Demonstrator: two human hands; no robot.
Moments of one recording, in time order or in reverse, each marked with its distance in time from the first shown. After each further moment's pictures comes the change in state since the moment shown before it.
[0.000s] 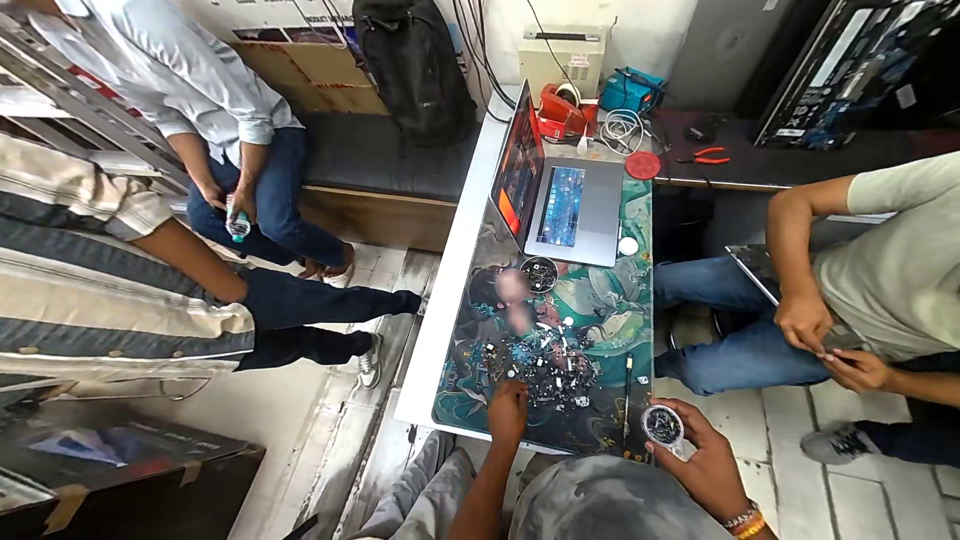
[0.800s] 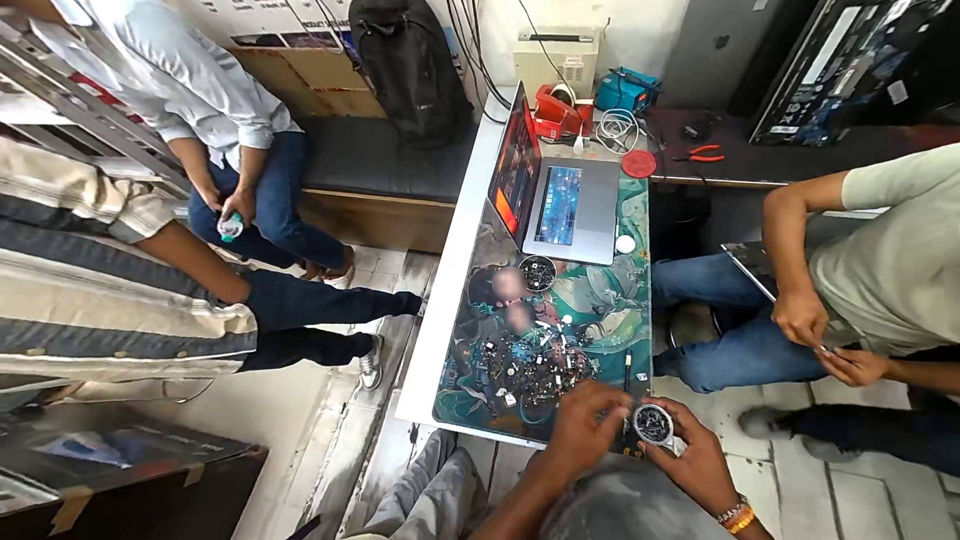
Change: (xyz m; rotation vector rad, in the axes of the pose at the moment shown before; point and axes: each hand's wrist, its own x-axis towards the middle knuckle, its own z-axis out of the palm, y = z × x) left_hand -0.073 0.156 -0.043 -0.608 -0.094 0.721; right_hand -0.005 0.004 0.008 -0.034 -0.033 0.003
